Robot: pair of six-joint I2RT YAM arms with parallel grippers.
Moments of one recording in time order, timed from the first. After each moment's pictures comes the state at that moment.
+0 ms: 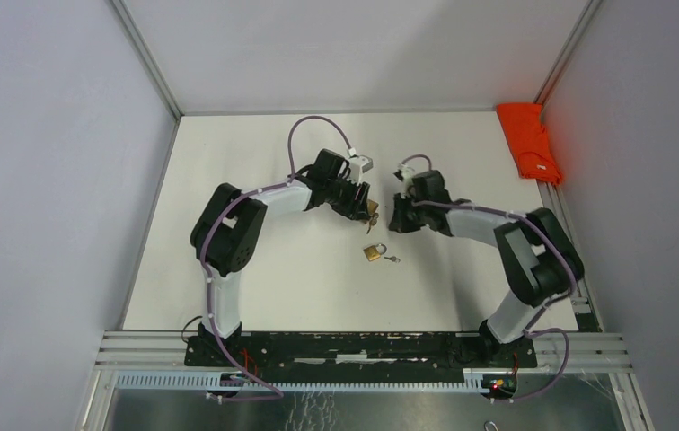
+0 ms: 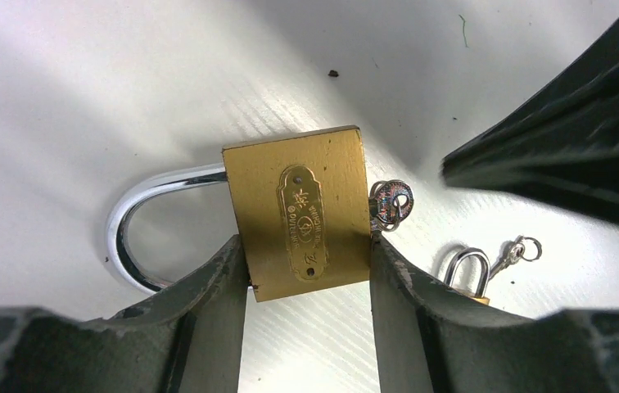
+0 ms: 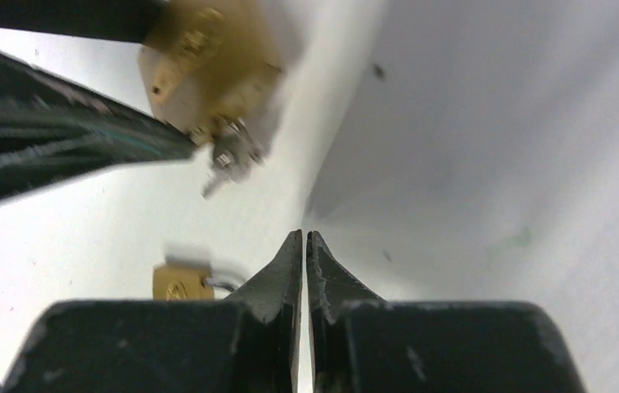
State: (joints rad) left arm -0.56 2.02 1.30 -0.13 0.46 -0.05; right arm 0.46 1.74 0.93 -0.06 -0.24 0.21
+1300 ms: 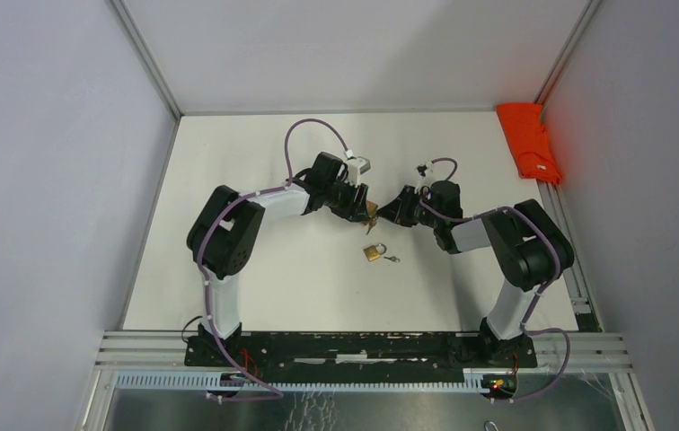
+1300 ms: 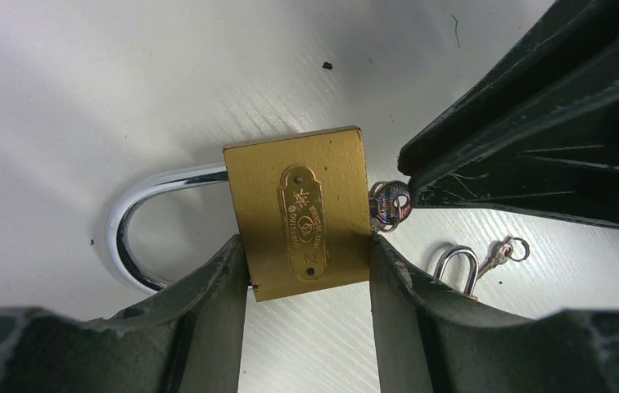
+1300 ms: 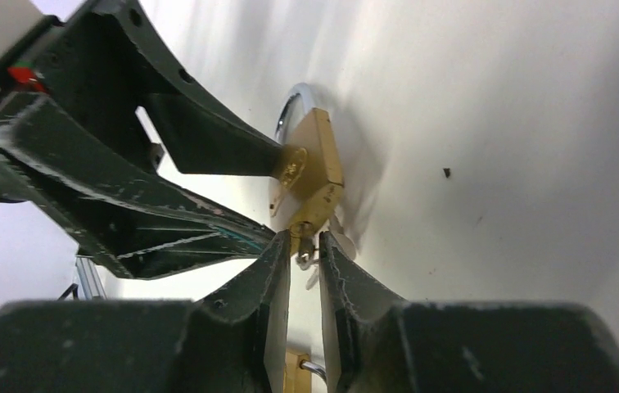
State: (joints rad) left arm -0.57 1.98 1.24 -0.06 0.45 -0.10; right arm 0.34 1.79 0.63 0.77 -0.49 0.69
